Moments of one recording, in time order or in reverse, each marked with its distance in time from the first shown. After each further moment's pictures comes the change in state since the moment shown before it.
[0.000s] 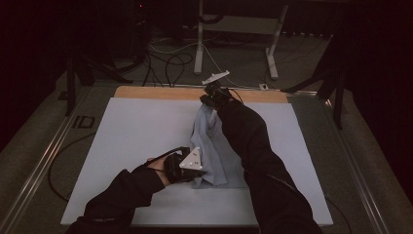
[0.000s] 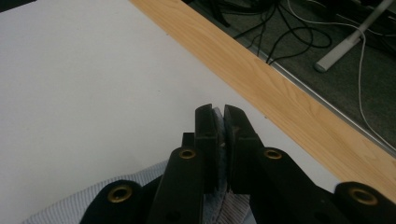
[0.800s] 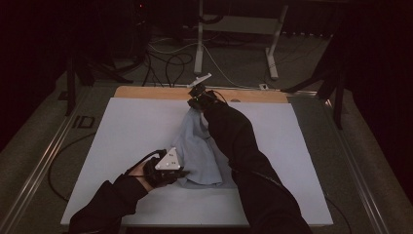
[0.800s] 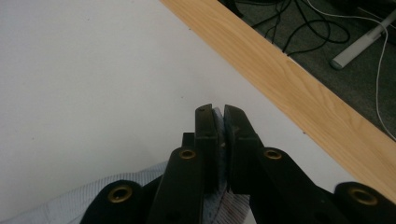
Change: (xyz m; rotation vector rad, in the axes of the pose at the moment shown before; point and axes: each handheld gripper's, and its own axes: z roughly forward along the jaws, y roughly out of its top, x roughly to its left) left arm -0.001 -0.050 -0.025 -0.062 0.062 -0.137; right arm 0.028 0.014 0.039 0.052 0.024 -0.038
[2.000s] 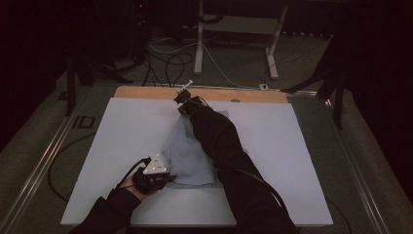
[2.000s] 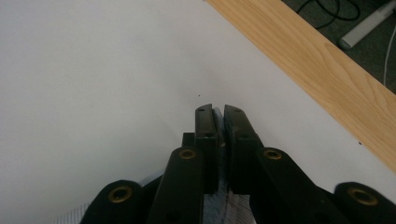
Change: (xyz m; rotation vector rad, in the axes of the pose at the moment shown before) left arm -0.001 -0.060 0.007 0.010 0.091 -0.243; right arm 0.025 0.004 0.059 0.098 -0.022 -0.011
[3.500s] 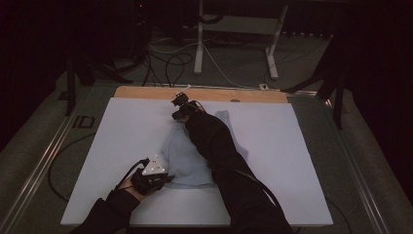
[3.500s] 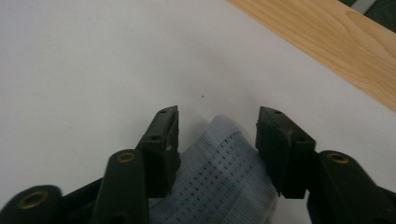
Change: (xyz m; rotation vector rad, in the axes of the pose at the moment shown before) left arm 0.006 -0.010 0.005 0.006 0.020 -0.015; right arm 0.006 -0.007 0.037 0.026 -0.016 0.137
